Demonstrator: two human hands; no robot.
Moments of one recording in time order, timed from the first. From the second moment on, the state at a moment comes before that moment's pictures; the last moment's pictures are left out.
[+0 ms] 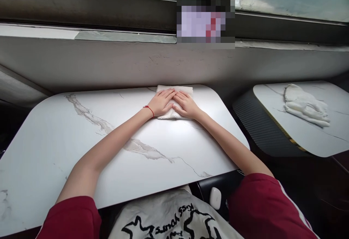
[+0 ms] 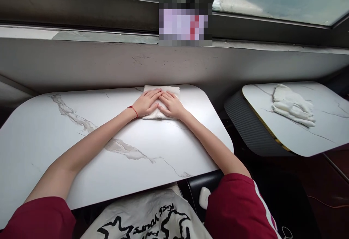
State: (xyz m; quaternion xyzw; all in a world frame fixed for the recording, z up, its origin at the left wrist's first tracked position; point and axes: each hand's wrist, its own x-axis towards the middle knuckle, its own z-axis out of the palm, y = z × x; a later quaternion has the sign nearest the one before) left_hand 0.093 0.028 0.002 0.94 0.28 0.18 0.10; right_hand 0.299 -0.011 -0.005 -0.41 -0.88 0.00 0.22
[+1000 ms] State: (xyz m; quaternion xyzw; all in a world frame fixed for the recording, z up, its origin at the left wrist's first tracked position) left_hand 0.176 -0.102 -0.005 0.97 0.12 0.15 0.11; right_hand 0.365 -0.205 -0.003 -0.53 -0.82 -0.03 0.21
